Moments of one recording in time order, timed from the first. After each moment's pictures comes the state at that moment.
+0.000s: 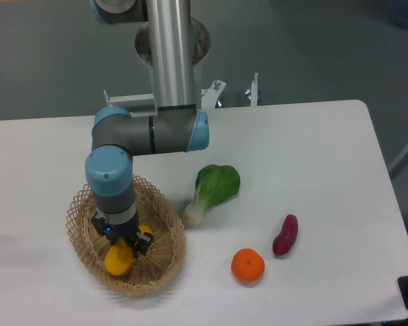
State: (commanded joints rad) arm 2.07 -2.10 -1.68 -0.76 1.52 0.54
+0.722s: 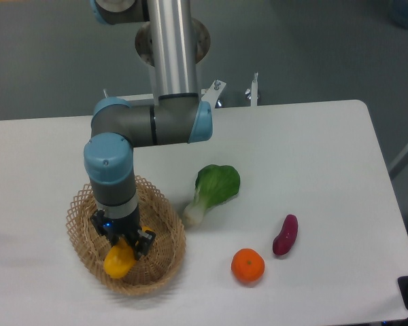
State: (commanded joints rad) arm 2.13 -2.03 -1.60 -0.76 1.51 0.56
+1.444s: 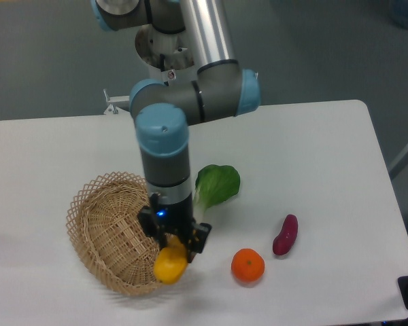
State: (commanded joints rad) arm 2.29 -1.97 -1.54 -0.77 1.50 0.67
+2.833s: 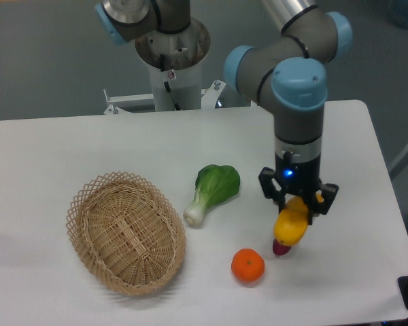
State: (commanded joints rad) arm 2.63 -1.90 -1.54 -0.92 1.50 1.19
